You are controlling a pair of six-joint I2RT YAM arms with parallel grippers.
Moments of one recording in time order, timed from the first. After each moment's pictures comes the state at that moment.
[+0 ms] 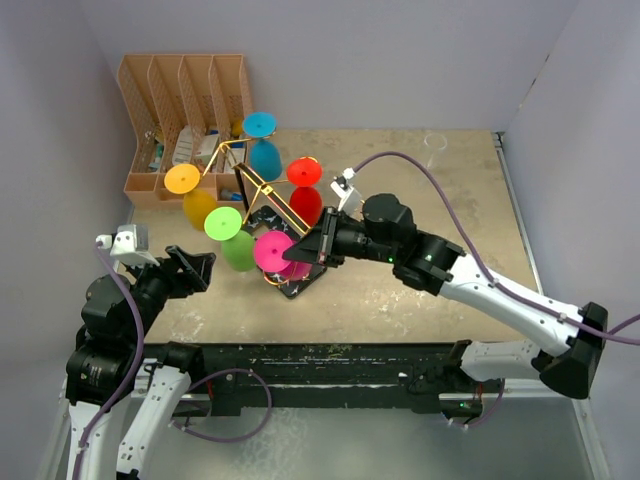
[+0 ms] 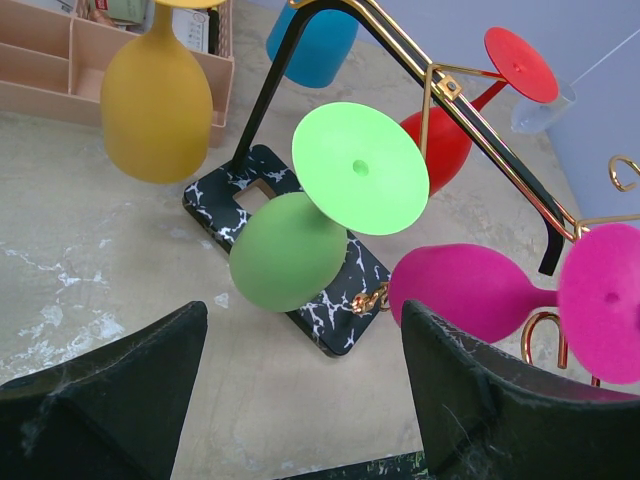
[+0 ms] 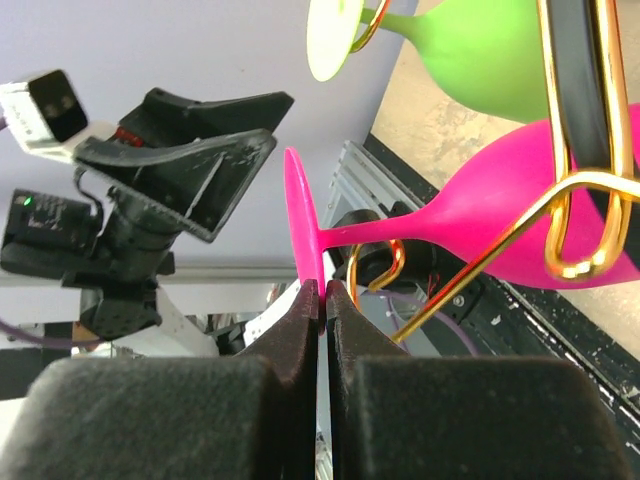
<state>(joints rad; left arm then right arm) -0.18 0.34 0.91 -0.79 0.04 -0.44 0.96 1.19 1.15 -0.21 -0.24 1.07</state>
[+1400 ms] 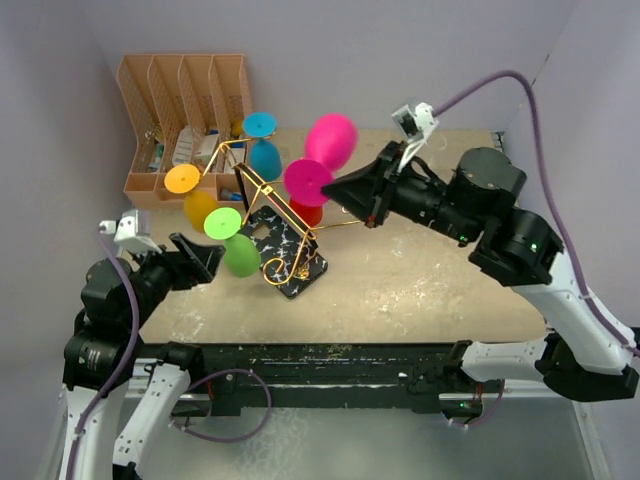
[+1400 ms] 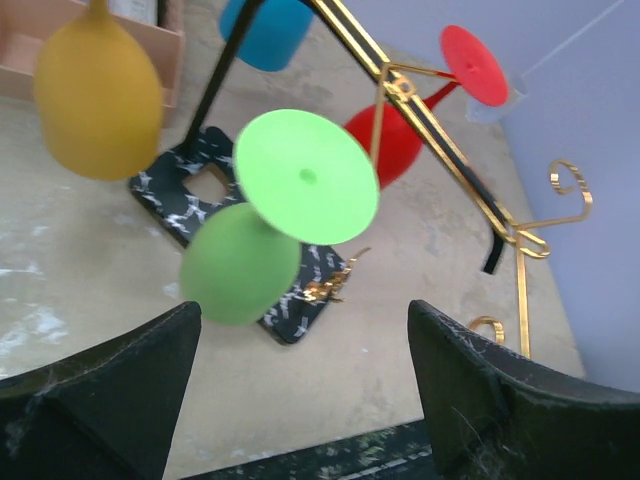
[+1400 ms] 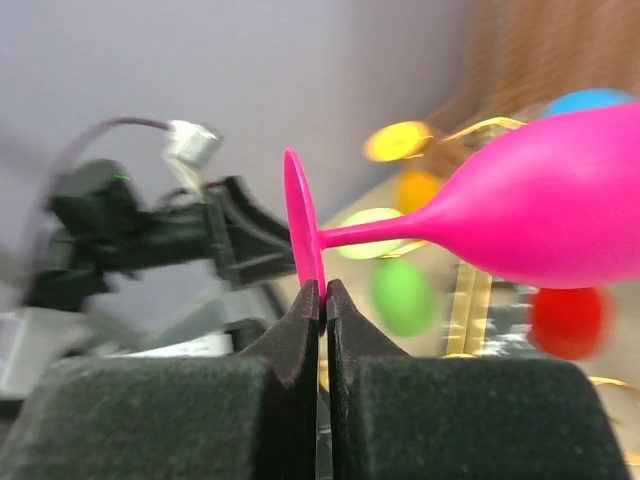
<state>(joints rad) -0.18 0.40 0.95 -0.79 0.09 -0.52 0.96 1.22 1.77 -0.52 -0.14 0.45</state>
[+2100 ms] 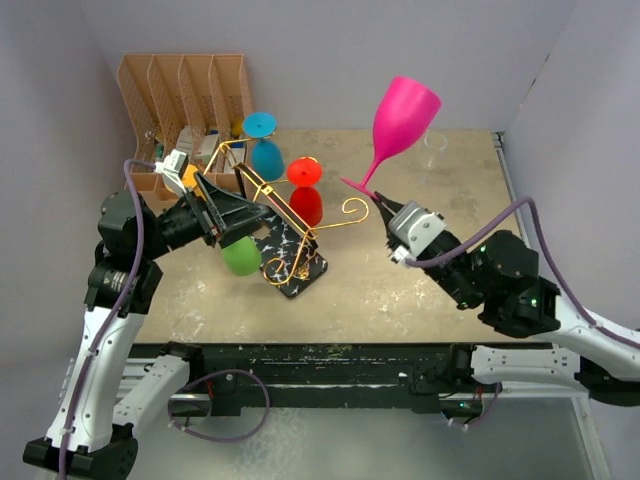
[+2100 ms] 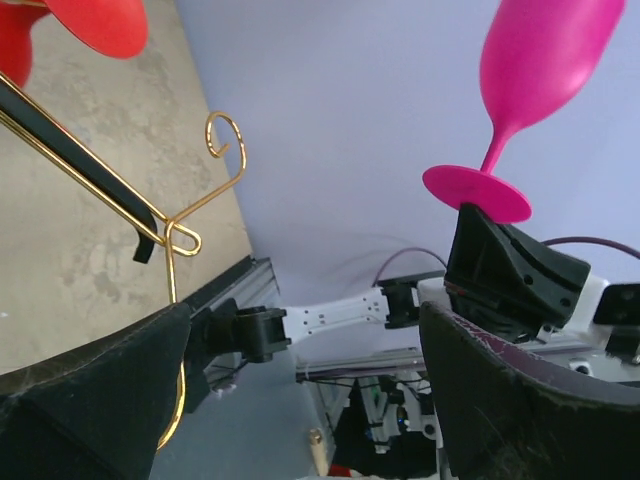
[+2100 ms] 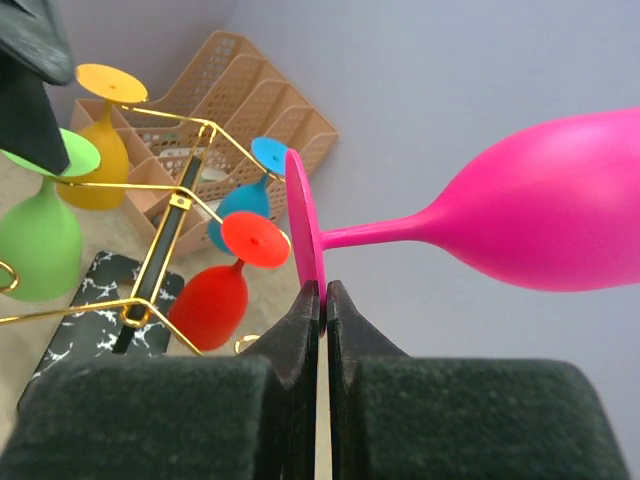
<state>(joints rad) -0.18 0.80 1.09 -0.38 0.75 -1.12 1.22 0.86 1.24 -0.22 0.48 -0.63</state>
